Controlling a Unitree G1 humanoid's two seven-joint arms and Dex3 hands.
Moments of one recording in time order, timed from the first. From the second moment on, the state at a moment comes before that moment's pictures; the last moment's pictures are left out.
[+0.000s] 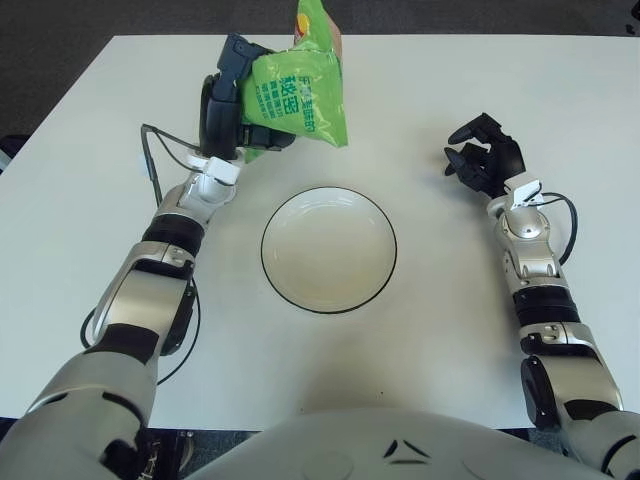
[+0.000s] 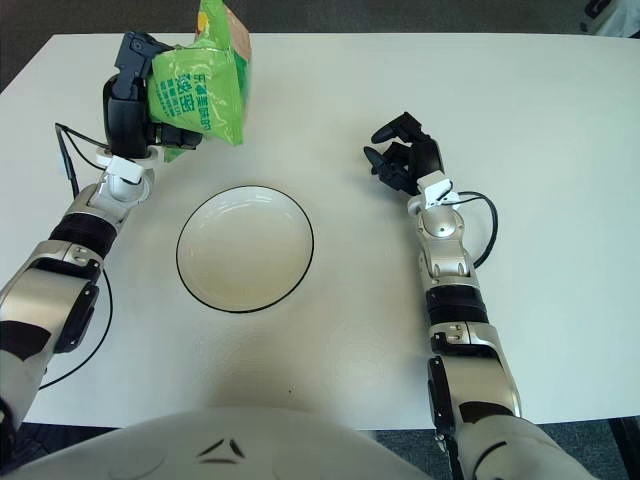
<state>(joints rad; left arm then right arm) -0.79 0.39 -0.19 0.84 0.36 -1.28 0.54 -0.41 -0.30 -0.06 0.42 -0.03 -0.25 0.02</state>
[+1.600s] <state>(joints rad) -0.71 0.46 -0.44 0.62 -0.35 -1.17 -0.71 -0.42 -0.32 -0.04 0.44 -0.03 -0.27 0.05</state>
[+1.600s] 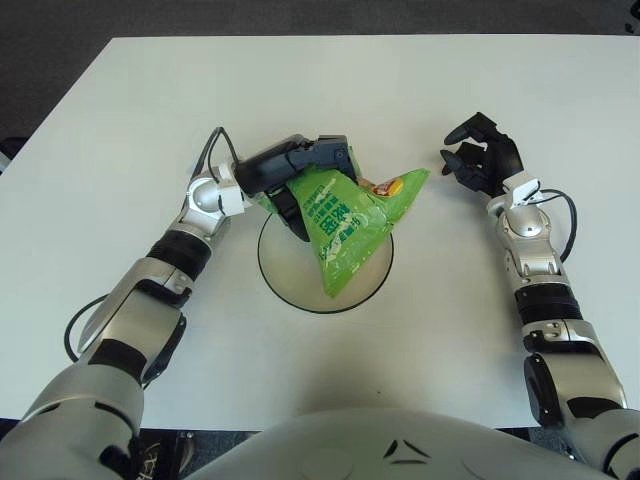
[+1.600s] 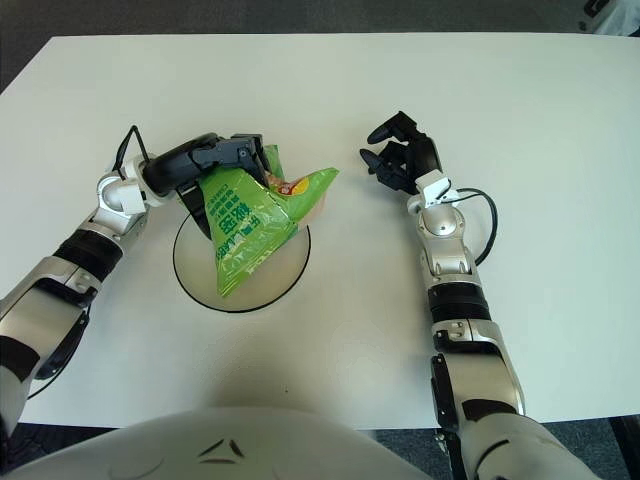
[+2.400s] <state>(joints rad) -0.68 0.48 -0.29 0.46 -0.56 -0.78 -1.17 -0.42 -0.33 -0.04 0.44 -0.03 -0.28 0.06</state>
